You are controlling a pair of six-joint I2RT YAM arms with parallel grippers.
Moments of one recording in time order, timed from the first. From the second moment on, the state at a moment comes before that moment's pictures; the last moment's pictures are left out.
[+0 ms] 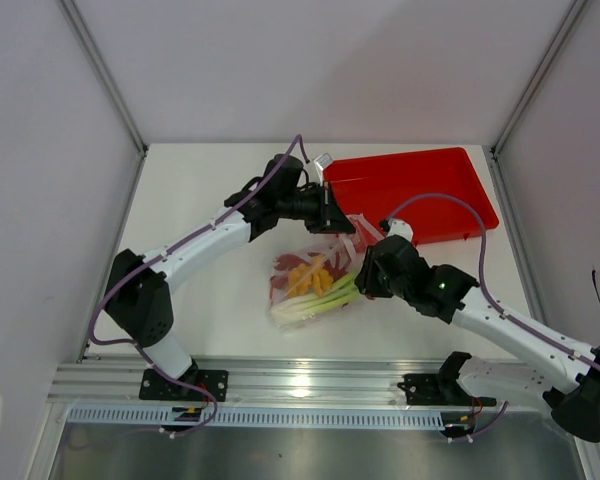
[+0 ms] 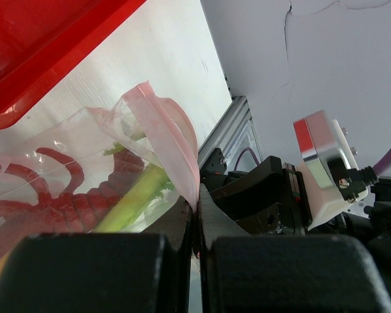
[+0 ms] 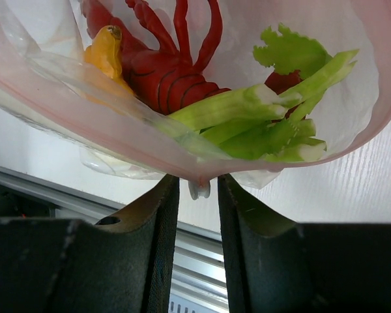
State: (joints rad) left arm -0.67 1.66 1.39 -0.25 0.61 -0.80; right arm 0.86 1.03 0.90 -0.65 0.24 0.77
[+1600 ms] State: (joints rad) left arm -0.56 0.71 1.10 -0.27 0.27 -0.28; right arm 0.89 1.38 1.79 -0.90 -0.30 0.03
